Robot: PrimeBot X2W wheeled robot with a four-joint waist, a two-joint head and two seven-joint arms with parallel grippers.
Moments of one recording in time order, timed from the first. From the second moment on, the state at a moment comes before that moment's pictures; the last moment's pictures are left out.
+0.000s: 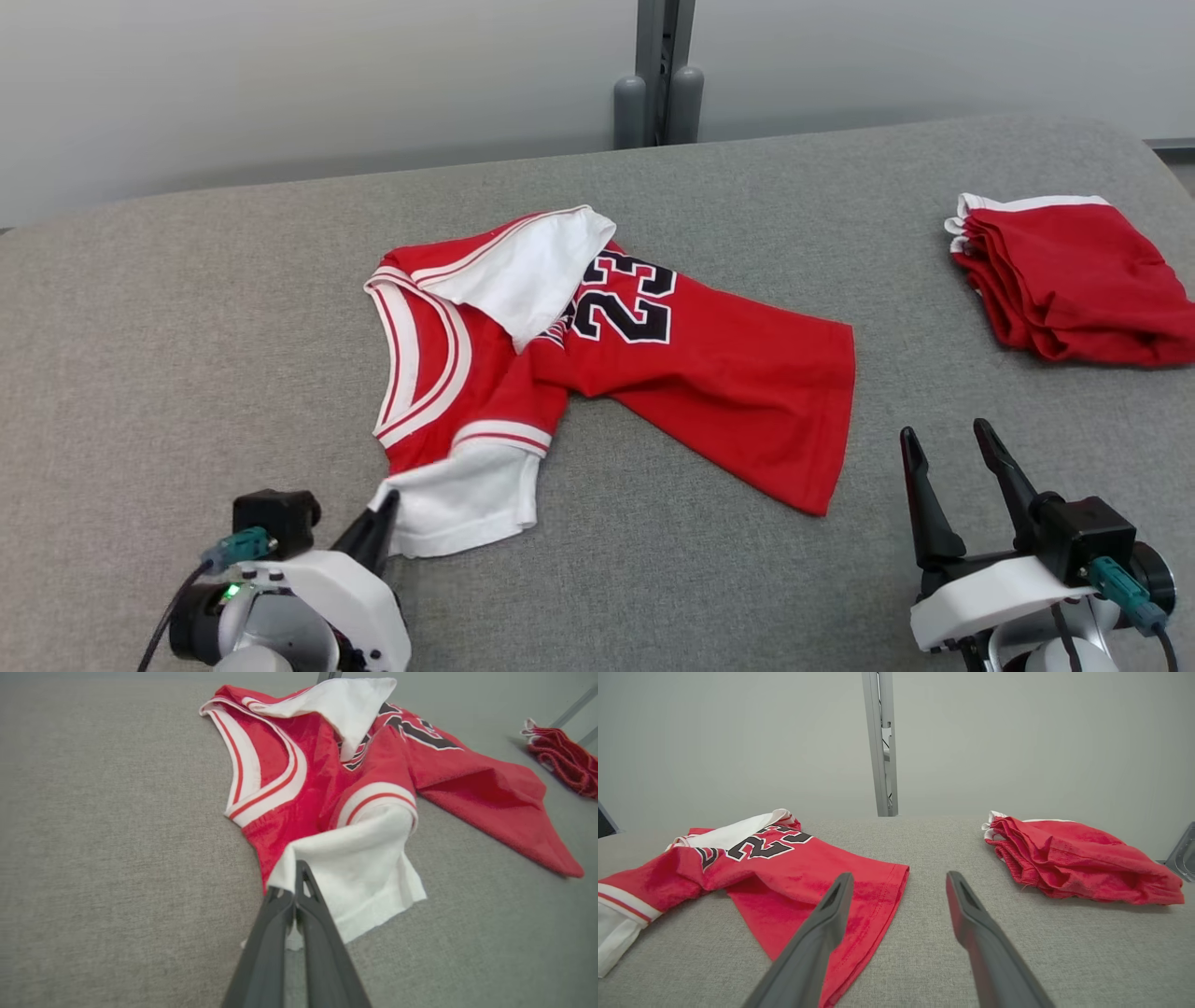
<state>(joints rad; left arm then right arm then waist) -0.13 0.29 -0.44 0.26 -0.64 0.10 0.07 -0.10 -0.05 0.07 0.29 0.14 0.13 -0.26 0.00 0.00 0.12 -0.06</state>
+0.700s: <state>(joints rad) -0.31 0.23 -0.41 0.56 -0.64 0.05 -0.14 -0.11 -0.05 -0.06 0.32 0.07 0.13 -0.26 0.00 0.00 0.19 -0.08</state>
